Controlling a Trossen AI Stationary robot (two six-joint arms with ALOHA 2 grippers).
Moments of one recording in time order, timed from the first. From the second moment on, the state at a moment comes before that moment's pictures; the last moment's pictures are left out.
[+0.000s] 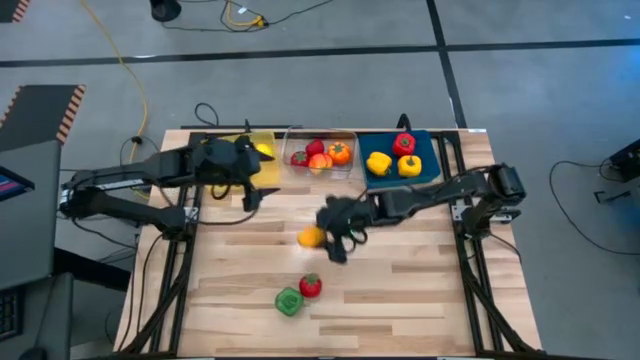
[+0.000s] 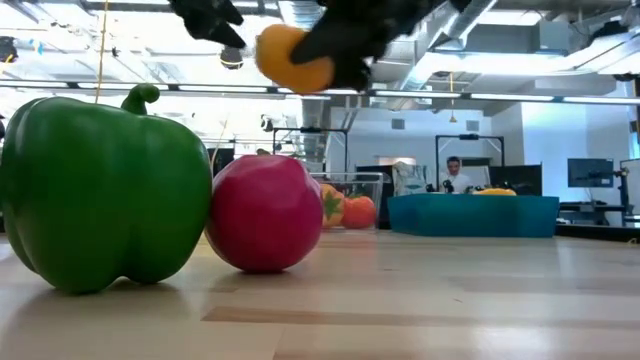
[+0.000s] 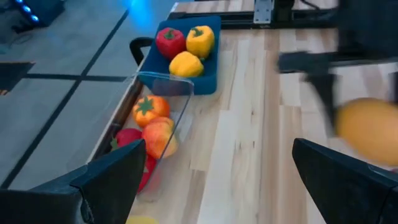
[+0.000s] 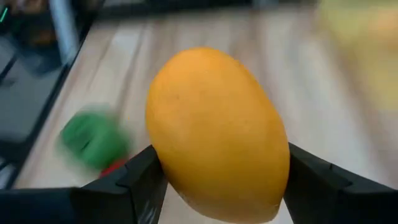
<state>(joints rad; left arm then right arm) 0.18 1.04 1.09 -0.60 -0.12 0.09 0.11 1.71 1.27 -0.22 -0.04 0.17</state>
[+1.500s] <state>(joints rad) 0.18 0.86 1.09 -0.68 -0.22 0.01 -0.31 2.58 2.00 0.53 -0.08 0.16</state>
